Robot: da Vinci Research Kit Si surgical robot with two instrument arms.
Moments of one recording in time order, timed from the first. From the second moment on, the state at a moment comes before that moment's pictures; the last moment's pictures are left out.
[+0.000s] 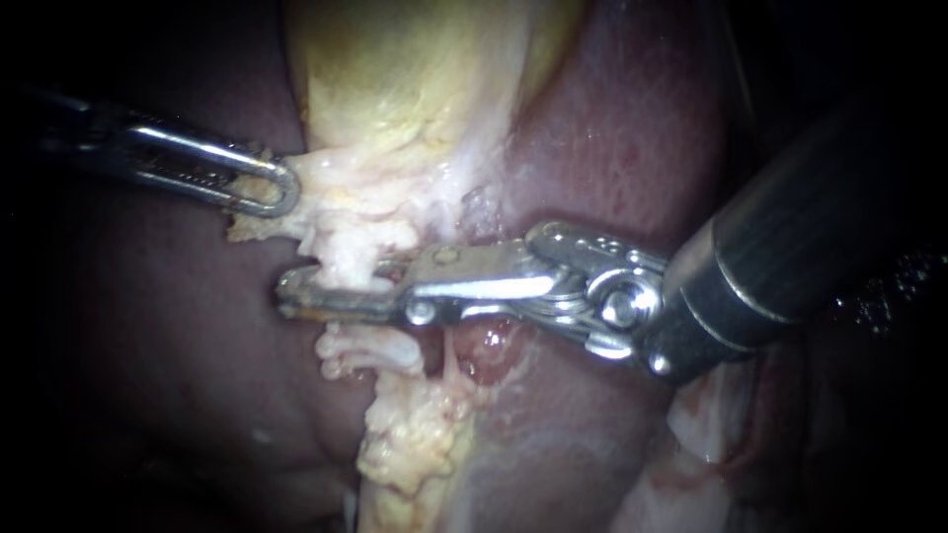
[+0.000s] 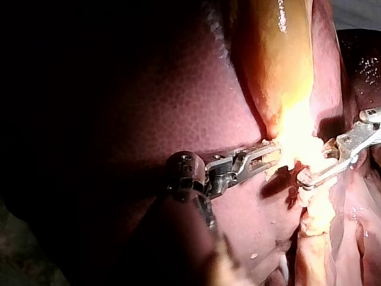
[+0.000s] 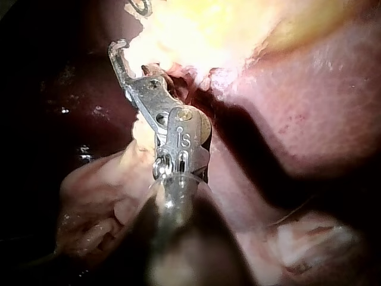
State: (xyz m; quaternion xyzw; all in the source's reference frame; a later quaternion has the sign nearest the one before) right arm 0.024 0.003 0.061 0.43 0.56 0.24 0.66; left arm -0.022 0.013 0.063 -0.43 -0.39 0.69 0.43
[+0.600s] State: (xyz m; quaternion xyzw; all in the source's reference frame) right arm 0.024 0.003 0.067 0.41 0.57 0.23 0.67; left arm -0.022 0.013 0.063 -0.43 -0.39 0.69 0.43
